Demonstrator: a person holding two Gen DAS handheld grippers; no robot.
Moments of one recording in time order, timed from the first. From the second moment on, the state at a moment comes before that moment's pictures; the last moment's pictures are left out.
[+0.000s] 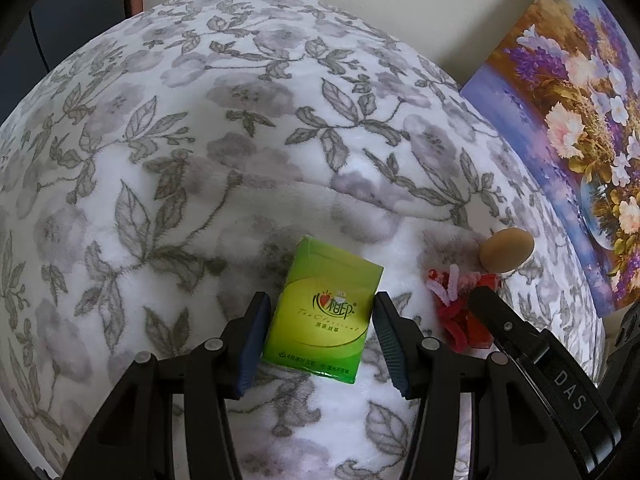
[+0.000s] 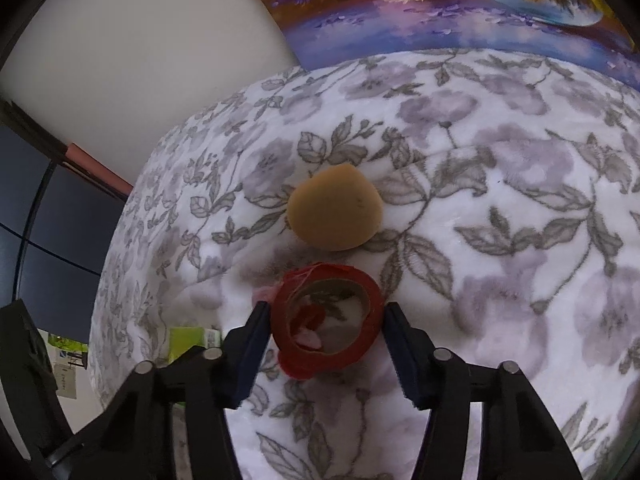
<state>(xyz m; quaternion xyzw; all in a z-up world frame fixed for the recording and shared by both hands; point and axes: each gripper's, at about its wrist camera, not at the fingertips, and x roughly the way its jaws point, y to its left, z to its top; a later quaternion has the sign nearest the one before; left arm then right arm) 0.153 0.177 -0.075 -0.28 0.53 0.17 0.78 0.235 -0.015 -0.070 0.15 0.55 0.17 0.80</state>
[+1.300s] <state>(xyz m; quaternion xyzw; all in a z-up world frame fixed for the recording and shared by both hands) 0.085 0.056 0.062 -0.15 0.45 0.06 0.88 0.102 -0.145 0.033 0.12 0.51 0.04 0.85</state>
